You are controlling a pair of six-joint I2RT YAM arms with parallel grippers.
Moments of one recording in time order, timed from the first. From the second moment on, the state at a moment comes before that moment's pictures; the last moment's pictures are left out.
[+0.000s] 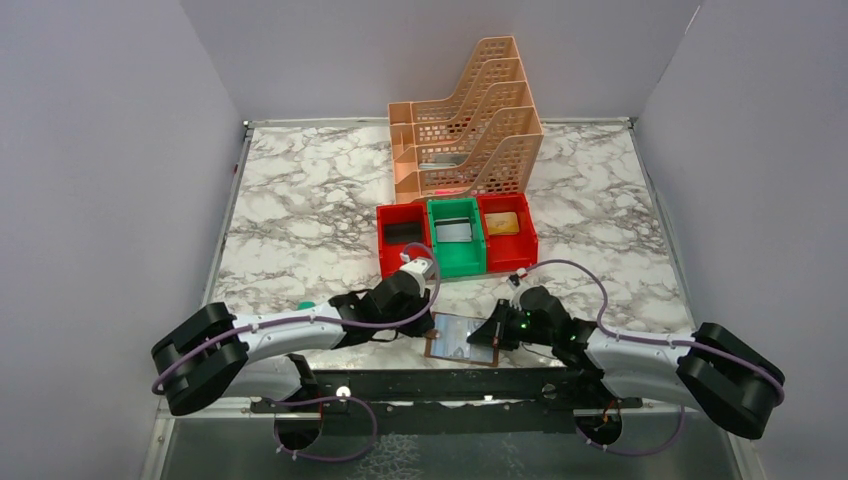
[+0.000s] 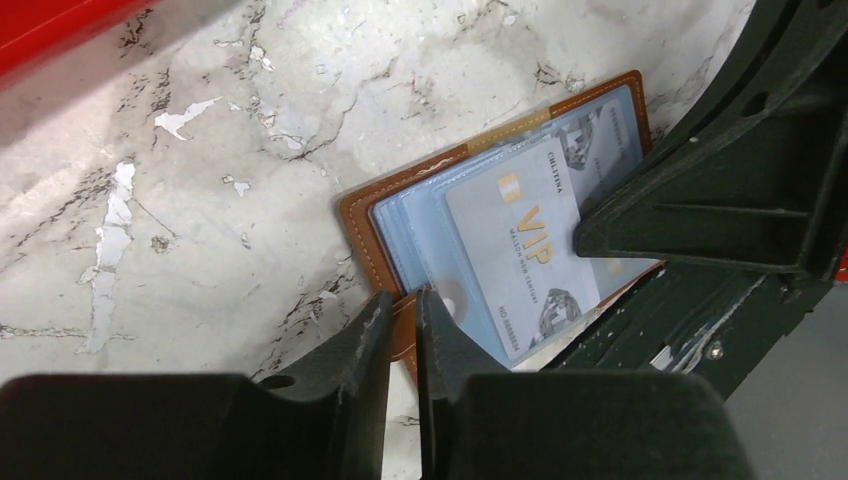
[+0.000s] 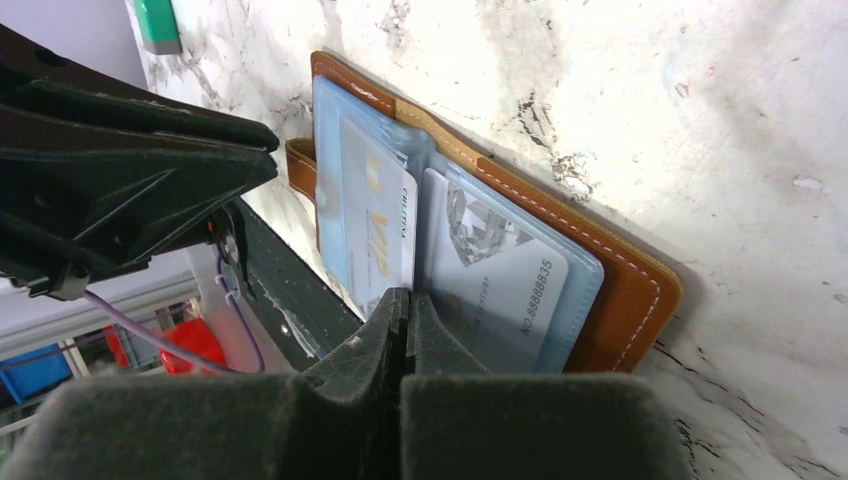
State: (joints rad) left arm -1.02 1.23 0.46 0.02 0.00 -0.63; right arm 0.85 1.07 0.10 0.36 -0.24 1.07
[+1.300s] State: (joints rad) left arm -1.08 1.47 0.57 0.14 0.06 -0.65; right arm 0.84 1.03 0.11 0.29 -0.23 1.10
